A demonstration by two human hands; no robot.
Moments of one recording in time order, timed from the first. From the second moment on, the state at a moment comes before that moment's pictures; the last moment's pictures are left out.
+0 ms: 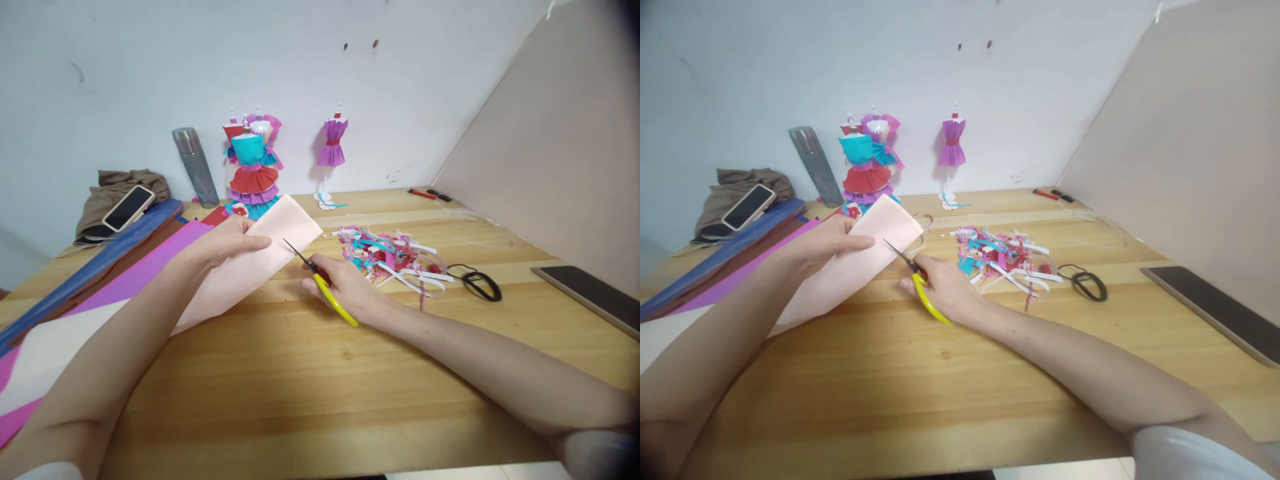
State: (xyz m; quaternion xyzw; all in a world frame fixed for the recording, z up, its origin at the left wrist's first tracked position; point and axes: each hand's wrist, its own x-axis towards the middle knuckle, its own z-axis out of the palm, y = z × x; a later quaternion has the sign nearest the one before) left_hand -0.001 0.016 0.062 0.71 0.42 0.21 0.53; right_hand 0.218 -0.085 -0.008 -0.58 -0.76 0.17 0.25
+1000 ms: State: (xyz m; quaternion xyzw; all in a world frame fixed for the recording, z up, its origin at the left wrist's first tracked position) left_hand -0.004 0.018 0.056 0.68 0.43 0.21 0.56; right_hand 0.221 -0.081 -0.016 -0.57 -0.77 0.17 0.25
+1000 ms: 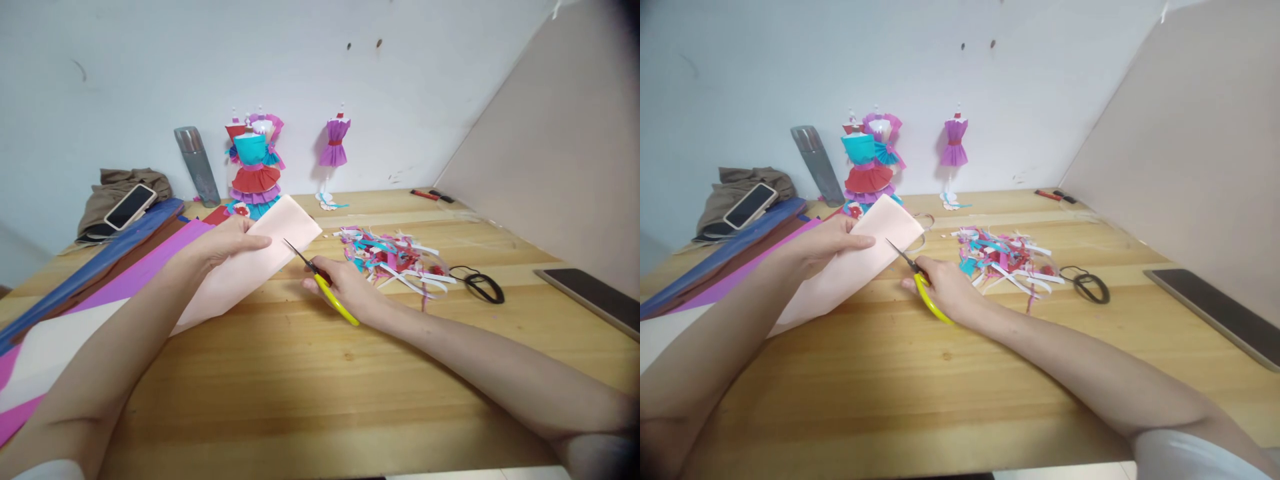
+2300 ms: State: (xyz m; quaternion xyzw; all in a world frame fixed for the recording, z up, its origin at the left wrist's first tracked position) left_hand -0.004 0.016 0.055 0.61 0.43 0.25 0.62; right_hand 0.218 -0.086 -0.010 -0.59 -0.77 0.15 0.20
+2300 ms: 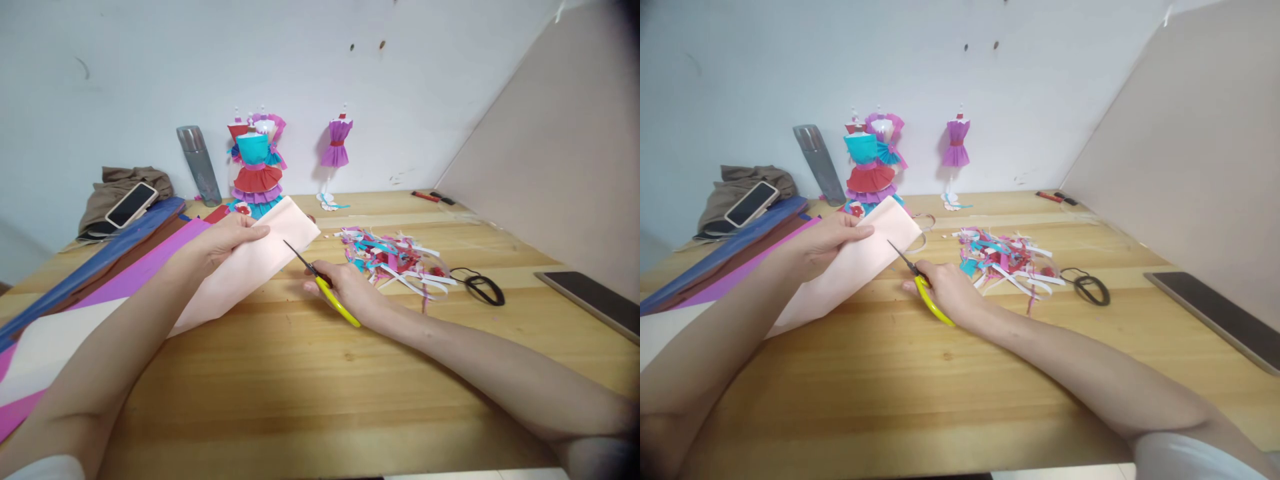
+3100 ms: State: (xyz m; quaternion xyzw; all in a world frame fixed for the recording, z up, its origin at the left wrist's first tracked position) left_hand 0.000 0.020 0.054 0.63 0.40 0.27 0.61; right_hand 0.218 -0.088 -0.008 -0.57 -0.75 0.22 0.25
